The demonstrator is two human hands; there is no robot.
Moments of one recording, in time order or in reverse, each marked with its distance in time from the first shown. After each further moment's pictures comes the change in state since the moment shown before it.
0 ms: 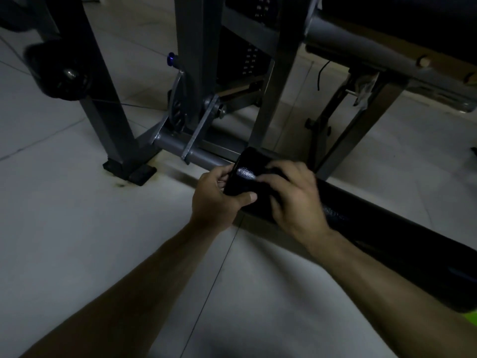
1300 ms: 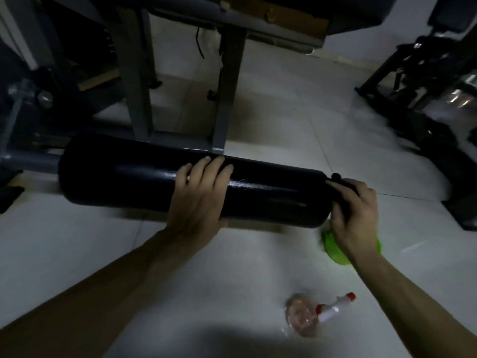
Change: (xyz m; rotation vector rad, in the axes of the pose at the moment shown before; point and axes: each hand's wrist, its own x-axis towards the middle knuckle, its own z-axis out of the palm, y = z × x) left_hand -0.086 0.070 0.186 1.062 -0.324 0.794; right_hand -0.281 0.157 -0.179 -0.311 0.322 0.667
